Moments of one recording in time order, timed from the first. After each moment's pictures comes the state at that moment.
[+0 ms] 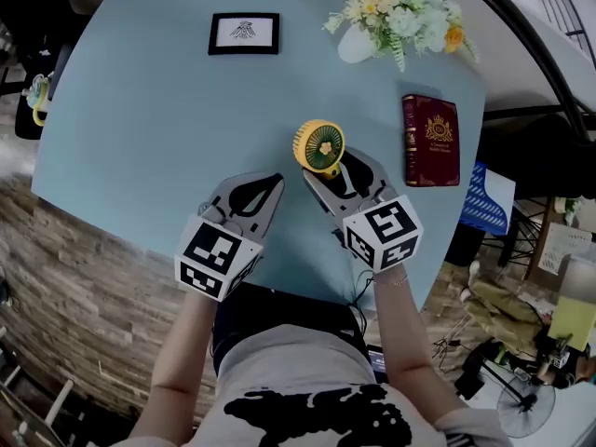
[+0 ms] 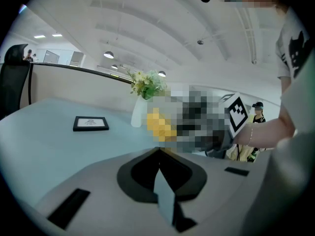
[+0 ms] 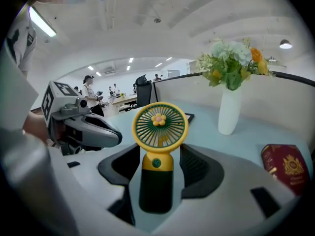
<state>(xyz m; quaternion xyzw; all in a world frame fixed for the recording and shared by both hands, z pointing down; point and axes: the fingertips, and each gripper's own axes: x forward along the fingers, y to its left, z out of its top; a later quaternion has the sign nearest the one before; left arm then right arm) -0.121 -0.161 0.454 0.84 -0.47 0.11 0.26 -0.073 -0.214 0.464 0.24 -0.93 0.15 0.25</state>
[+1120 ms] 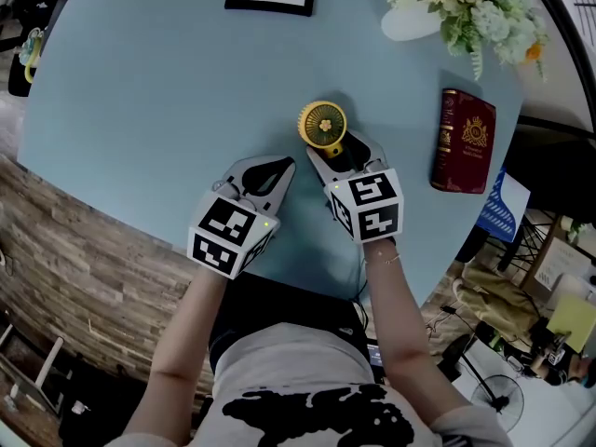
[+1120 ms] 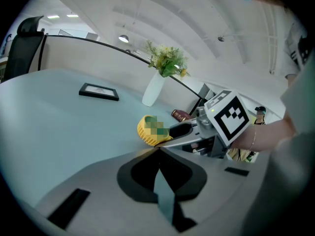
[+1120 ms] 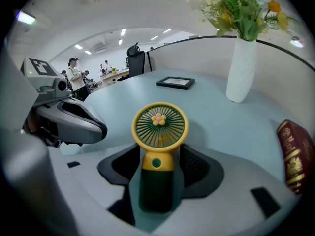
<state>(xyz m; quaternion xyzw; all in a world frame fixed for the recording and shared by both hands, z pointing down) -0.126 -0.163 0.543 0.79 -0.48 0.12 0.36 -0.084 -0.222 0.587 0.24 -0.86 0.19 0.40</state>
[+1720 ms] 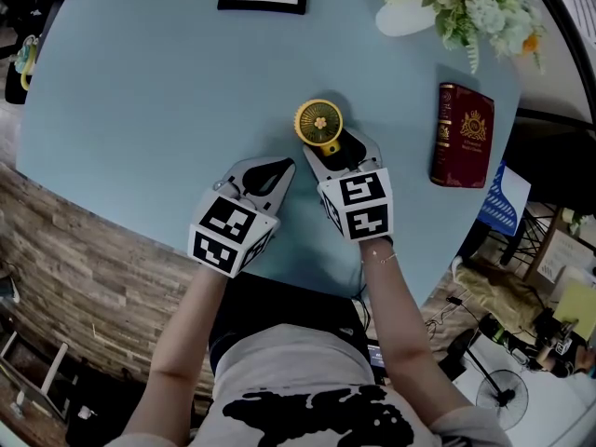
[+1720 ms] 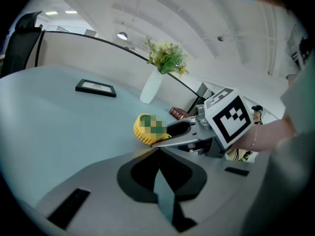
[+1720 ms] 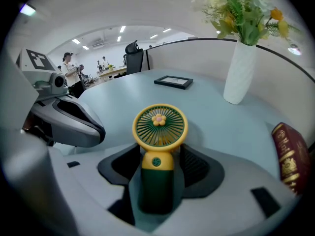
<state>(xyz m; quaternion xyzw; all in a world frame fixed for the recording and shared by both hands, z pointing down) -0.119 -0.162 0.551 0.80 -0.46 0.12 0.37 -0.082 -0.222 0.592 0.26 -0.86 0.16 0.41</state>
